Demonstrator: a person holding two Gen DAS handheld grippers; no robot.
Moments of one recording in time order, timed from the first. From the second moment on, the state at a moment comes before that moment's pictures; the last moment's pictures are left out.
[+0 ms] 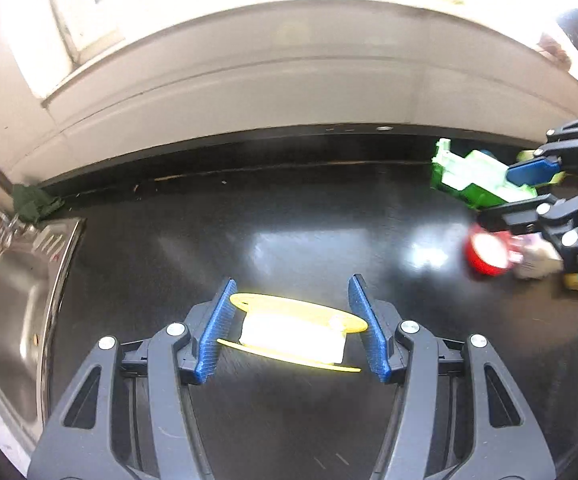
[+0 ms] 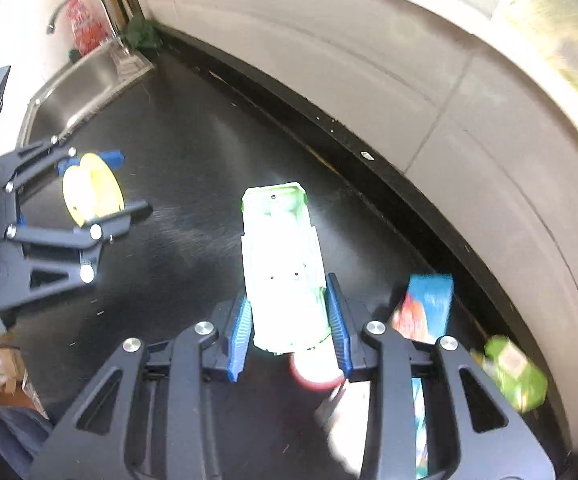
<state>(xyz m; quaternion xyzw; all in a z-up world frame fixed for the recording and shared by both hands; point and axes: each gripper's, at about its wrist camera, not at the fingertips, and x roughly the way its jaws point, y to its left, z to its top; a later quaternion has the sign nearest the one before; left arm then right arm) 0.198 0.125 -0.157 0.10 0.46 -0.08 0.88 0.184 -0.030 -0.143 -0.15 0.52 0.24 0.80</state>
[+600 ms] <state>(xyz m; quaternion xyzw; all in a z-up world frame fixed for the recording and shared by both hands) 0.016 0.057 -0.133 0.11 0.49 -0.08 0.86 -0.024 -0.107 -0.115 -0.09 0.52 0.19 0.83</state>
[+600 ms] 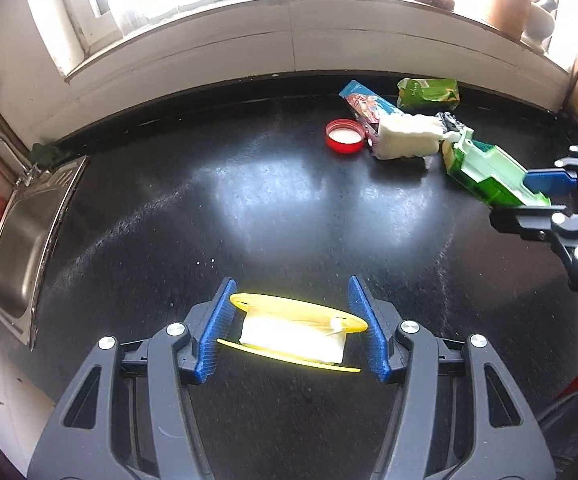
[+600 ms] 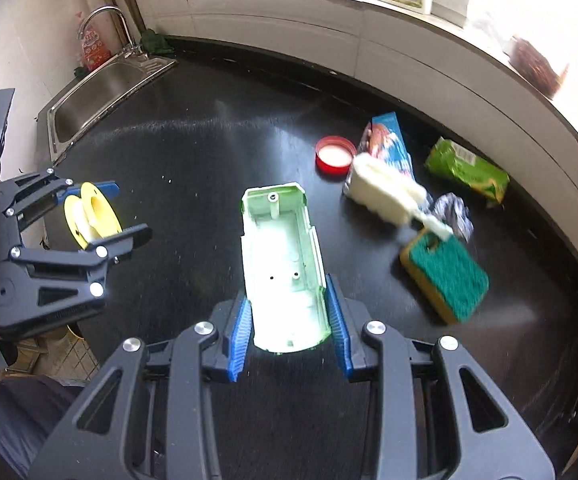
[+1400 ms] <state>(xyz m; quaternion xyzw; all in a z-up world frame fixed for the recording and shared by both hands) -0.150 0.307 -0.138 -0.05 0.50 0.24 0.83 -0.093 0.210 -0.107 -0.21 0.46 0.49 0.71</state>
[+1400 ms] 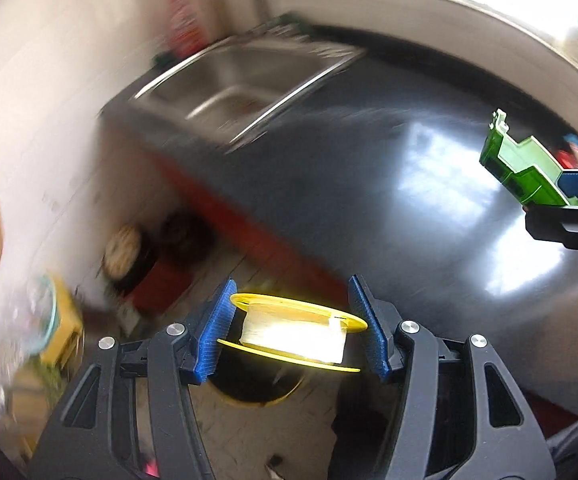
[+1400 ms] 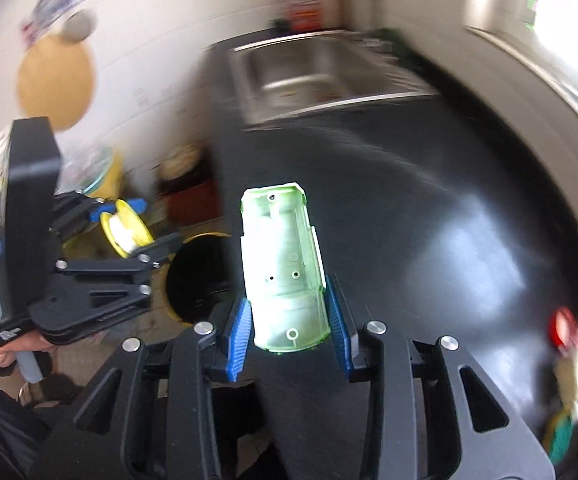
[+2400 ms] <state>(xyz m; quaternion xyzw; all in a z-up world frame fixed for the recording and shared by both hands) -0.244 0.440 -0.259 -0.21 0.50 0.29 0.79 -0.144 0.422 -0.207 -0.29 0.52 0.54 0.59</state>
